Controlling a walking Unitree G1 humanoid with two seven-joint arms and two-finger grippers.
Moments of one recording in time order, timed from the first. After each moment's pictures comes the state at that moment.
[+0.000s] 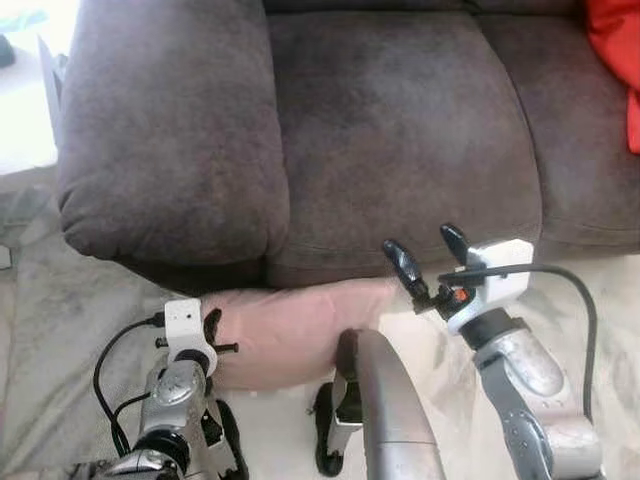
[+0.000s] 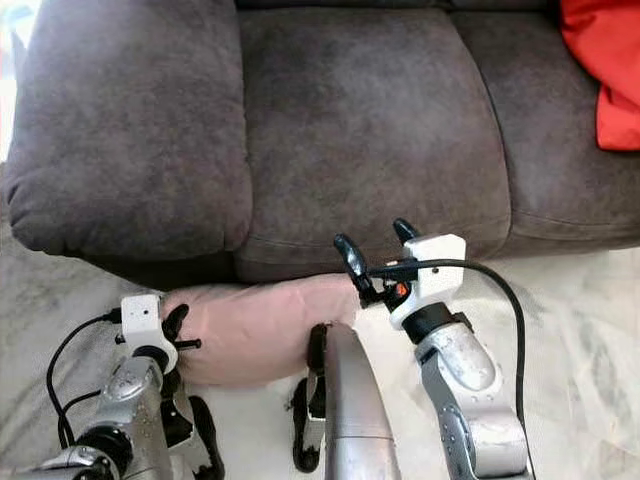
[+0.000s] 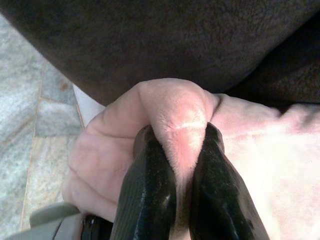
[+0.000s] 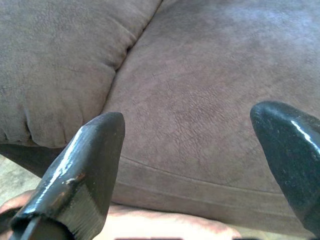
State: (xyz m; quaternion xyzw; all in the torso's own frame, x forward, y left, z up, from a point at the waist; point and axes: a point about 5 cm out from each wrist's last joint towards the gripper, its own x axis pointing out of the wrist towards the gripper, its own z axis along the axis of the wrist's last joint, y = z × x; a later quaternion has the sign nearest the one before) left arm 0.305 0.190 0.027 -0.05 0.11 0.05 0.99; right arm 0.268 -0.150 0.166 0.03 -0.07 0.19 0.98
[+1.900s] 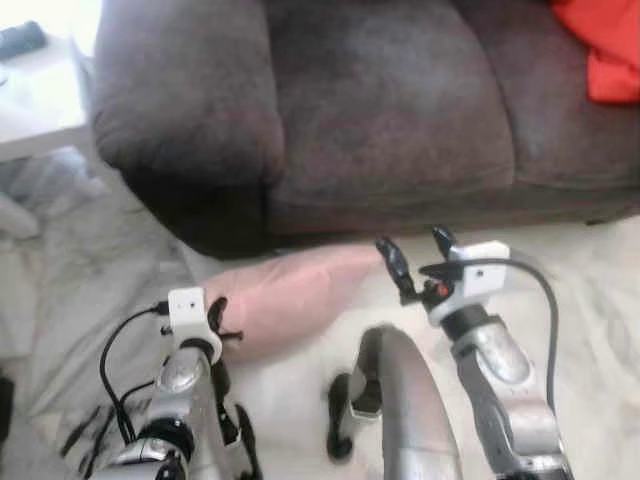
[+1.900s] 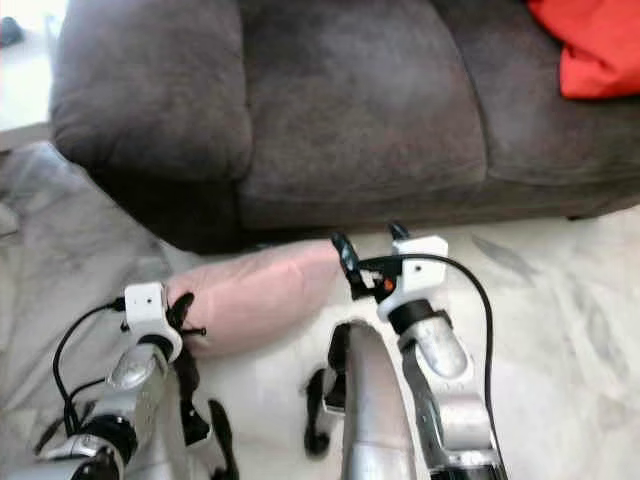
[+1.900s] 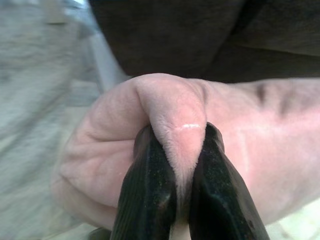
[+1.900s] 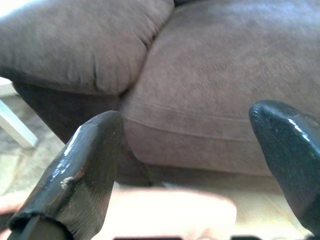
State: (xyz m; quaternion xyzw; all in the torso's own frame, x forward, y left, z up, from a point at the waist) left arm 0.320 0.191 0.043 -0.05 0.09 0.04 0.99; right arm 0.298 -0.137 0.154 0.03 -0.09 0.17 0.98
